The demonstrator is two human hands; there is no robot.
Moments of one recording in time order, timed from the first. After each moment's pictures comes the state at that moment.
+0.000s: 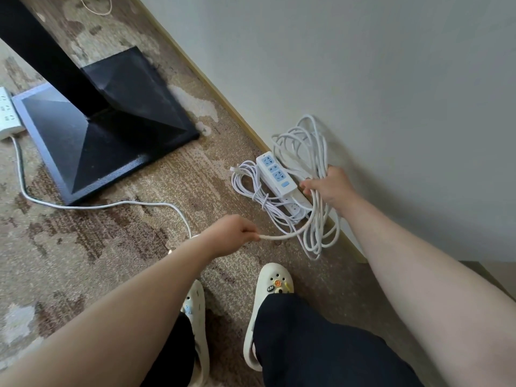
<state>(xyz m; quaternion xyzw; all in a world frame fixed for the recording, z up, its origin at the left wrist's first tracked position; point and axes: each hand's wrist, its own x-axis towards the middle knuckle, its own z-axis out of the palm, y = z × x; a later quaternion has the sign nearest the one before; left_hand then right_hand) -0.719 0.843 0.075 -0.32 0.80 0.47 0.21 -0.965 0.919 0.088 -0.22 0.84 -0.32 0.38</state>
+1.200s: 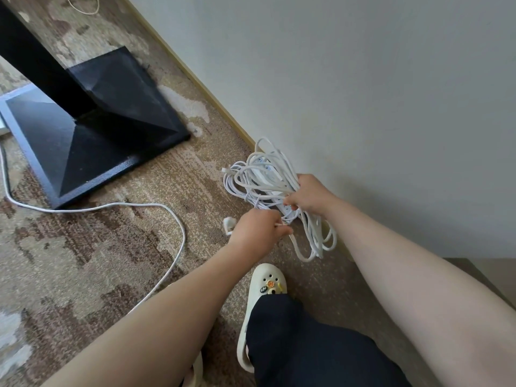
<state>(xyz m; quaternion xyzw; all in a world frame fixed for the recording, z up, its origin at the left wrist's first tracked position) -0.779 0.883 0.094 -0.35 0.85 0.39 0.09 -0.951 0.913 0.083 -0.34 0.82 -0.18 0.42</state>
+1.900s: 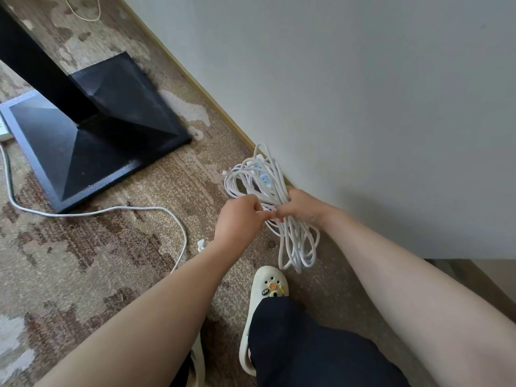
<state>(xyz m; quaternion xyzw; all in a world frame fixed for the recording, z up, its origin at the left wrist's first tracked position) -0.769 0.859 0.095 -0.49 0.76 0.42 -0.01 -0.933 0.921 0.084 -0.34 0.70 -0.24 0.58</state>
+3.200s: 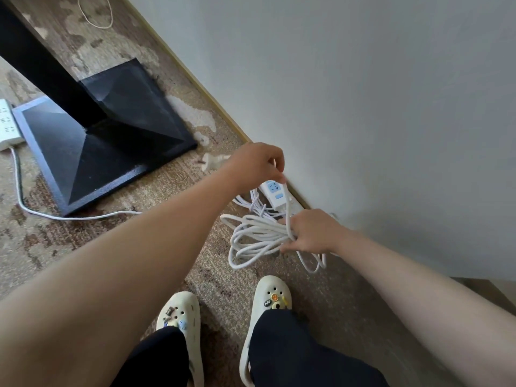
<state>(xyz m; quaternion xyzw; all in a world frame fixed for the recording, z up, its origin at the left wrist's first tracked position) -0.827 0.766 0.142 -0.28 0.89 0.36 0.01 -0.942 0.943 0.074 -0.68 0.66 0.04 0.31</state>
